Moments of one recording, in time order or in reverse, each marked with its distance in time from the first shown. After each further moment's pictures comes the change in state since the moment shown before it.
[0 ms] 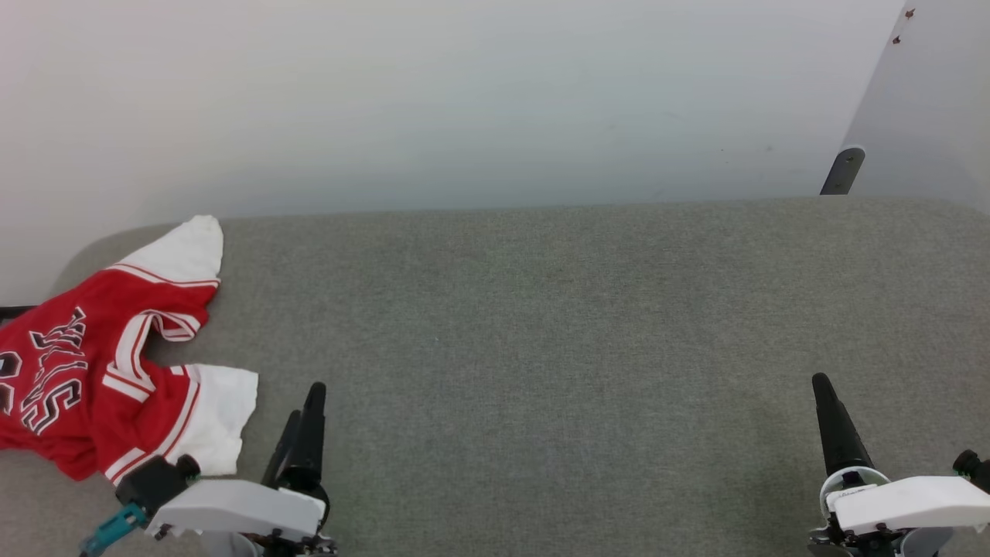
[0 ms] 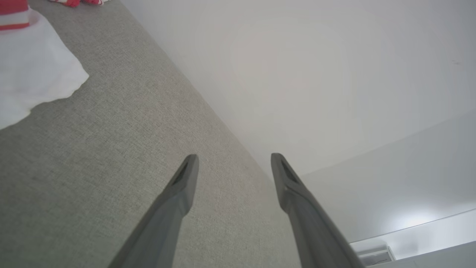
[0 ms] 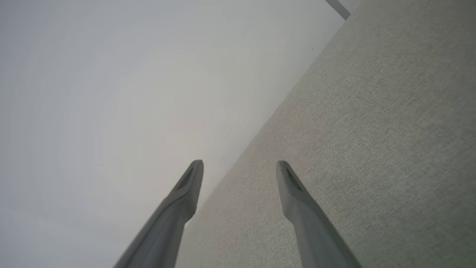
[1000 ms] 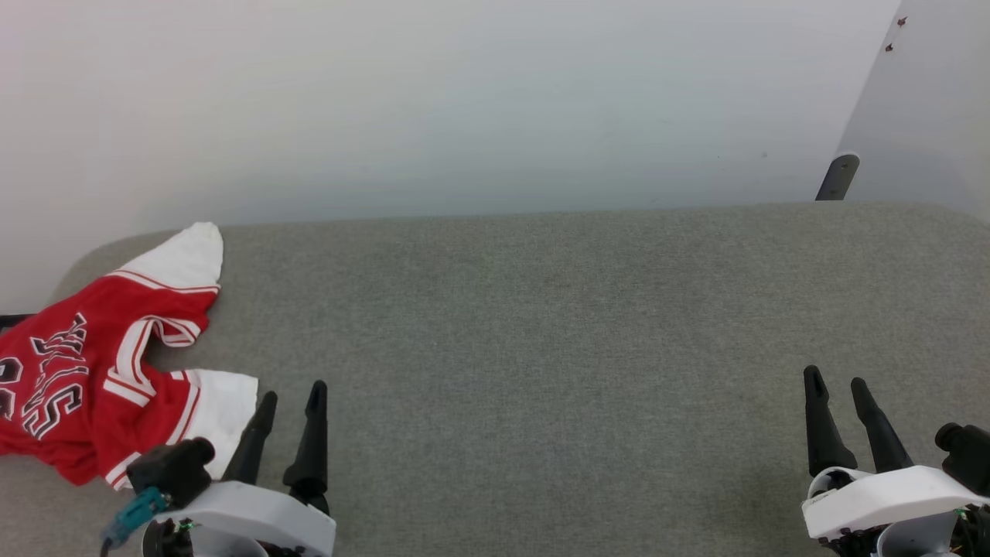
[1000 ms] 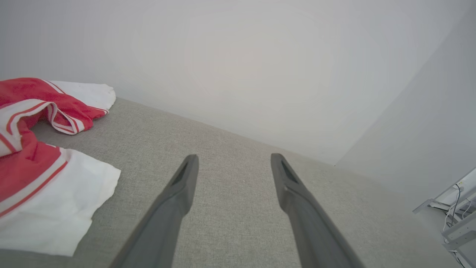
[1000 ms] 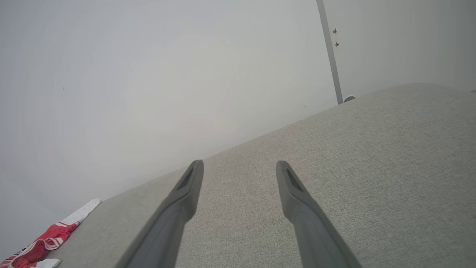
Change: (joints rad) left arm 0.003 0.054 -0.021 -0.014 0.536 -0.019 -0.089; right arm -0.005 0.010 -0.027 -0.030 -0.589 0.000 -0.072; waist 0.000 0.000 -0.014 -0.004
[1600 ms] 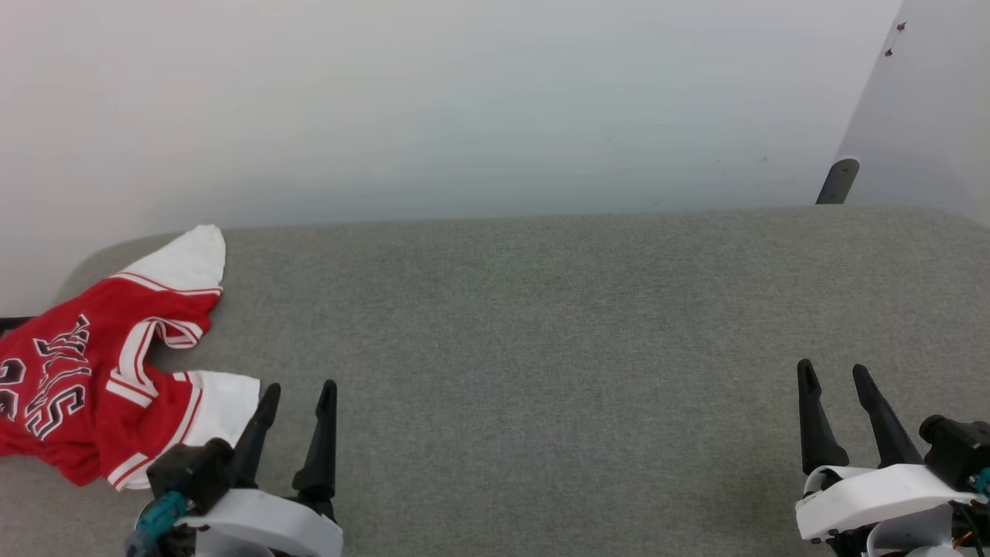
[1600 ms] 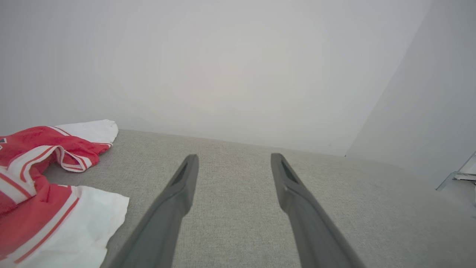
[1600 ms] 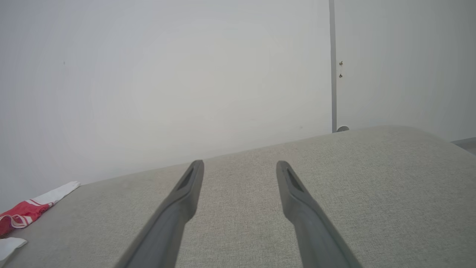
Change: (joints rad) left arm 0.007 -0.012 0.014 -0.010 0.199 -0.039 -0.044; right arm -0.004 0.000 0.005 -0.019 -0.189 0.000 -0.035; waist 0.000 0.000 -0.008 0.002
